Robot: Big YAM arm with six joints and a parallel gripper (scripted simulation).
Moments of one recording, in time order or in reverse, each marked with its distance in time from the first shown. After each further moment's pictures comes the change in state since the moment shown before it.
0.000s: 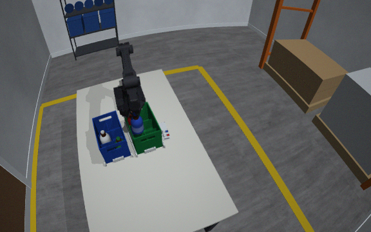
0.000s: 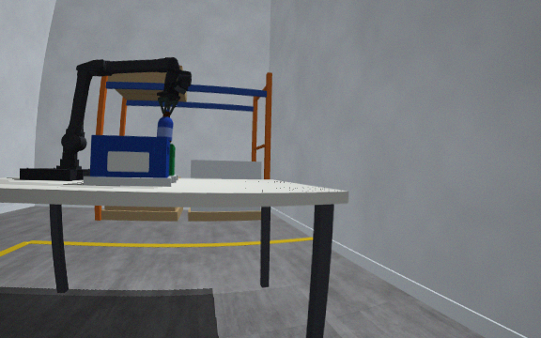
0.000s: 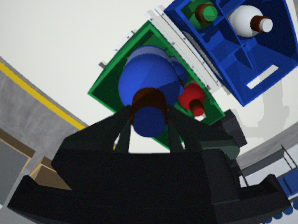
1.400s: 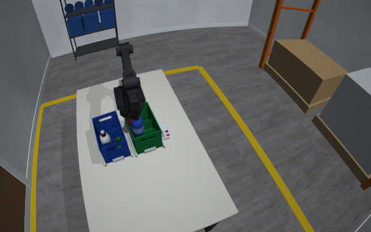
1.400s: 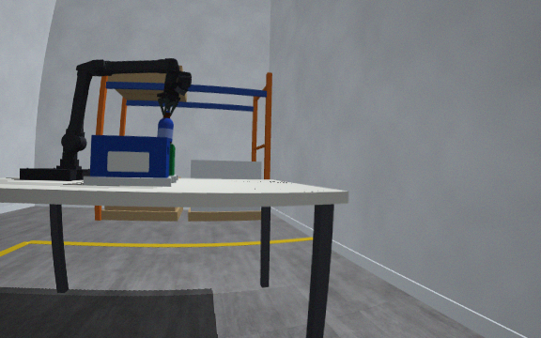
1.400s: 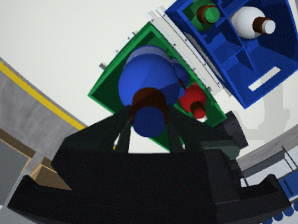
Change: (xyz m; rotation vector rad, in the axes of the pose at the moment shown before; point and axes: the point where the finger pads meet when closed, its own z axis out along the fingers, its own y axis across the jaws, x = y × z) arm -0.001 0.001 0.005 -0.005 -0.005 0.000
